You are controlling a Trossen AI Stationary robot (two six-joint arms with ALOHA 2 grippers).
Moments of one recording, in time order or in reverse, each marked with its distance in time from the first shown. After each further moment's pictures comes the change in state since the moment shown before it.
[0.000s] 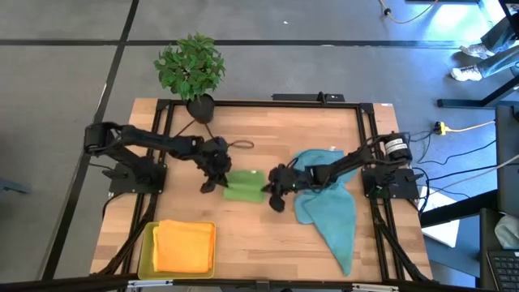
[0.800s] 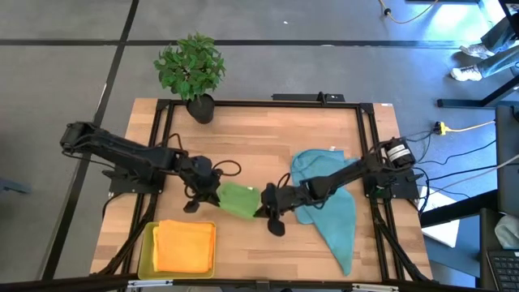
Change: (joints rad) left arm -0.349 -0.295 0.000 -0.024 -0.127 -0.171; right arm 0.163 0.000 0.207 -0.119 -0.088 -0.002
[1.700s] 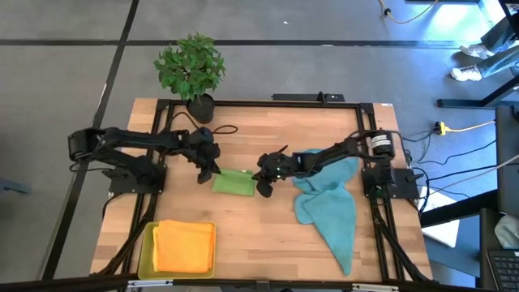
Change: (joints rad) left arm 0.525 0.121 -0.134 -0.003 0.013 0.031; right arm -0.315 0.133 -0.029 0.035 -0.028 0.014
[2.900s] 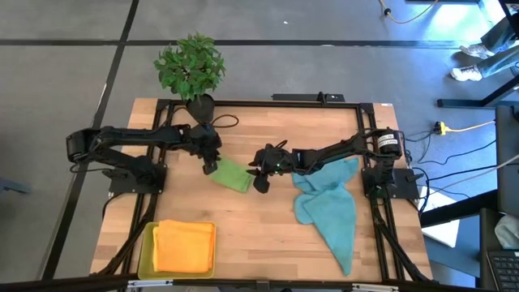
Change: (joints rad) left arm 0.004 -0.028 0.129 -0.160 -0.305 -0.014; right arm 0.000 -0.068 0.064 -0.027 0.131 -0.208
